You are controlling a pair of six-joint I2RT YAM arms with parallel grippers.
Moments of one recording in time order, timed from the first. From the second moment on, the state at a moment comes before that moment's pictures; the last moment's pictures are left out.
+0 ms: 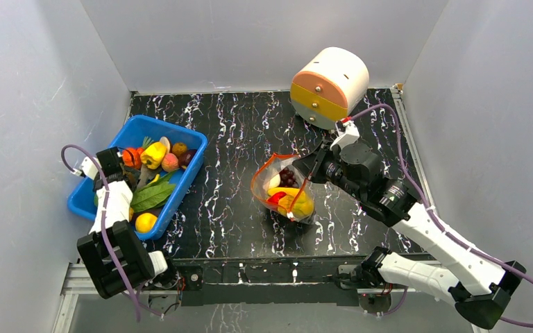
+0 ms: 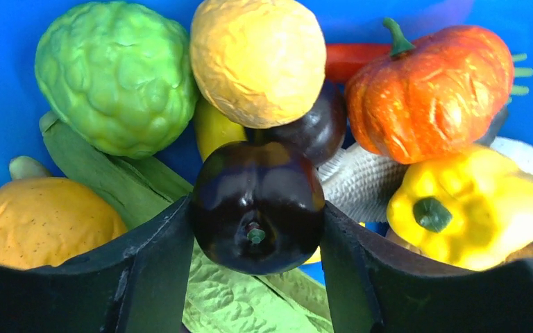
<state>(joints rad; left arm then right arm) 0.43 1.24 0.73 -0.38 -0.34 -0.73 0.77 0.90 1.00 -0.40 0.12 0.75</state>
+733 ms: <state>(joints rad) 0.33 1.18 1.00 -0.65 0.15 -0.47 0.77 0.90 0.95 -0.39 0.16 0.74</state>
